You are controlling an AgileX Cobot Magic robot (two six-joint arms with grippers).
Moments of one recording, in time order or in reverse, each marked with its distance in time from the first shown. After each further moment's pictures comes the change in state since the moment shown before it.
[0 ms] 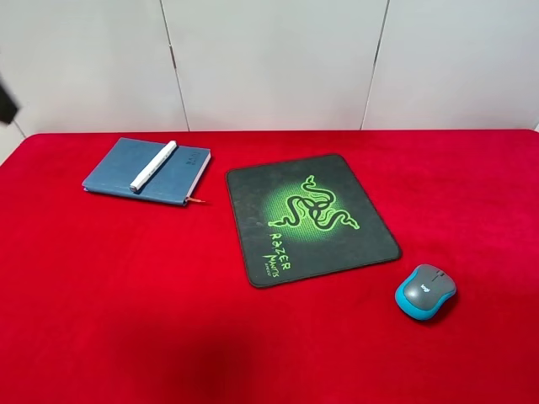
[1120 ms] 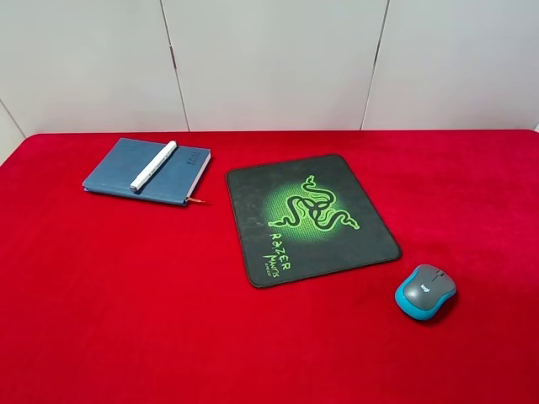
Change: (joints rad) left arm 0.092 -1.025 0.553 -0.080 -0.005 0.019; right arm 0.000 0.000 0.000 0.000 0.000 0.000
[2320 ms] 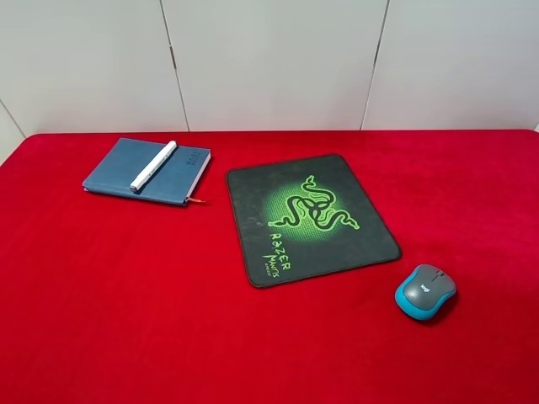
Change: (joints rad) left arm 0.119 -0.039 0.126 -0.026 -0.095 0.140; right arm 0.000 0.000 0.000 0.000 0.000 0.000
